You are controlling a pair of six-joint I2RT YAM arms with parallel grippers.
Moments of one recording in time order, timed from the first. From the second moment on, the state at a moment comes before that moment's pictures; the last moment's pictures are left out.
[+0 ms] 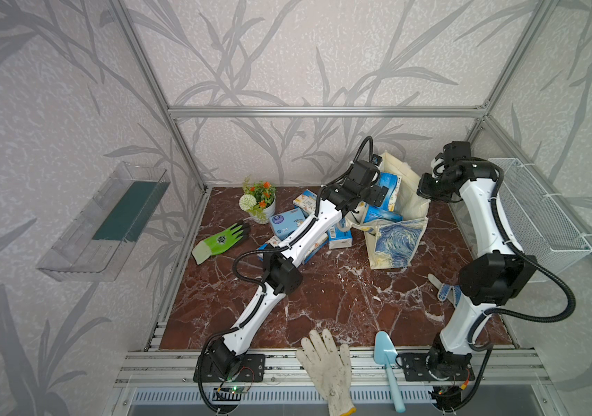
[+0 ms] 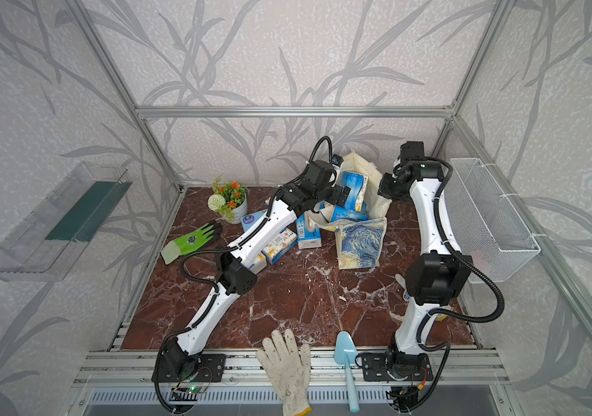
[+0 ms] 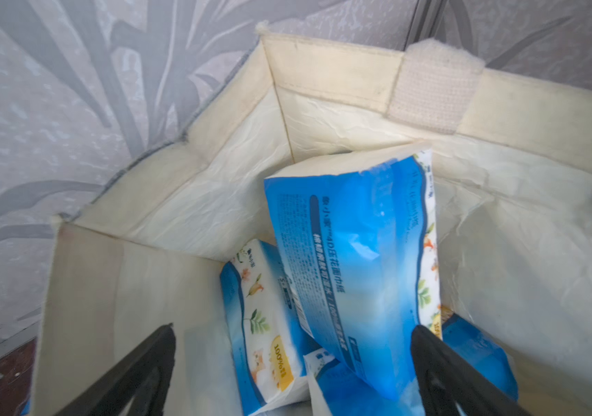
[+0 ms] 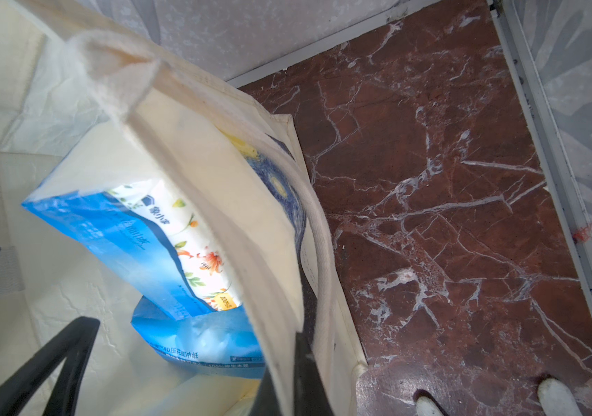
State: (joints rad) left arm -0.75 2.55 2.82 -0.76 -0.18 -0.06; right arm -0.05 1.89 2.09 -1.18 -0.17 0.28
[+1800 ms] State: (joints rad) left arm -0.74 2.33 2.82 -0.91 -0.32 0.15; right arm -0.04 1.90 2.11 -1.18 -0.19 0.28
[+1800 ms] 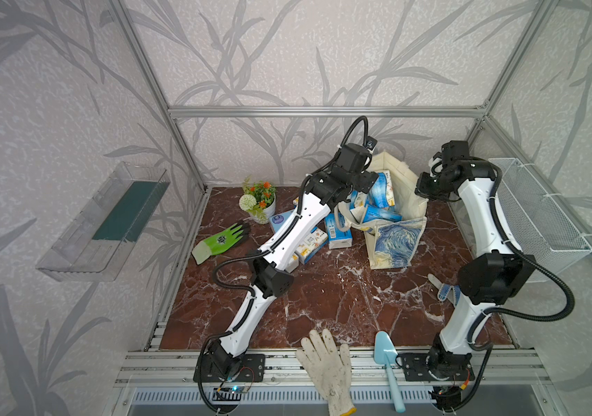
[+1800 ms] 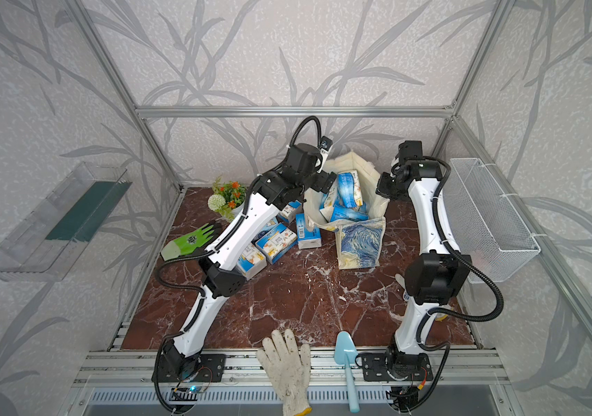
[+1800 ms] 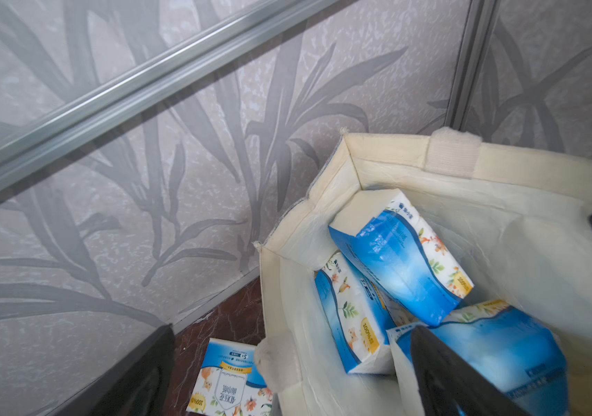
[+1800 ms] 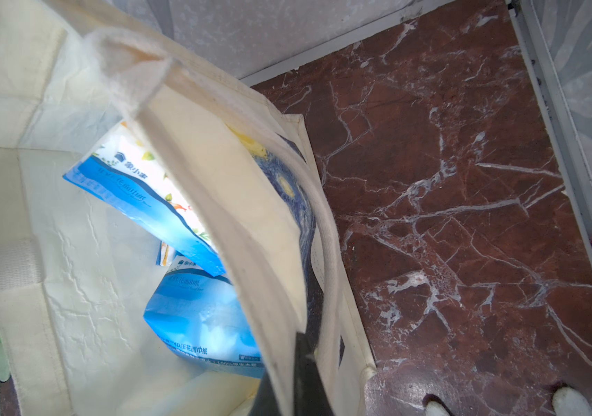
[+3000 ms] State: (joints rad) left arm -0.45 1.81 1.61 -1.04 0.04 0.32; right arm -0.04 1.96 2.17 -1.23 -0.15 0.29
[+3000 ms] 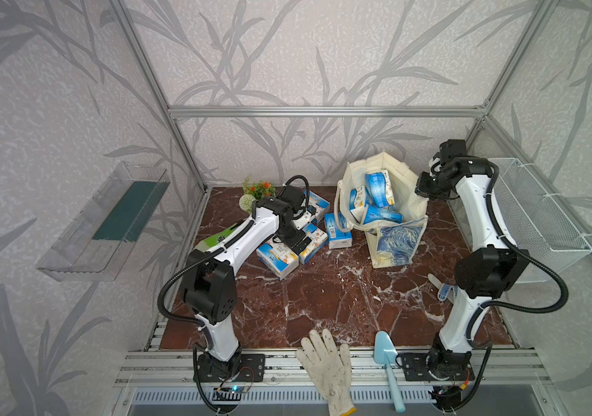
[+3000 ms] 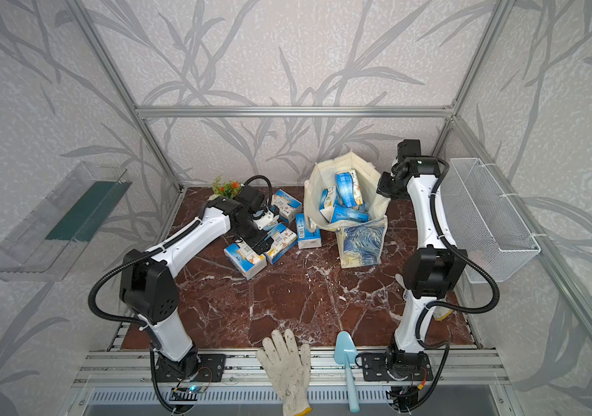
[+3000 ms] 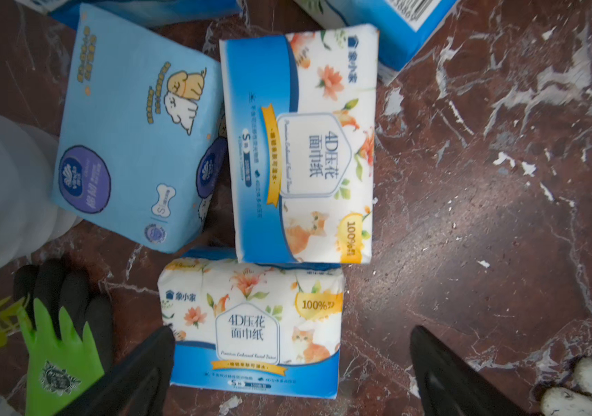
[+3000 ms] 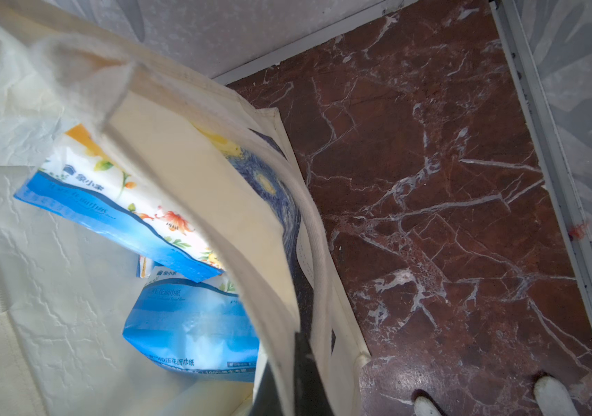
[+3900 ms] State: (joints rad) left arm -0.45 2.07 1.69 -0.89 0.09 0.28; right arm -0.04 1.94 2.11 -1.21 -0.16 0.28
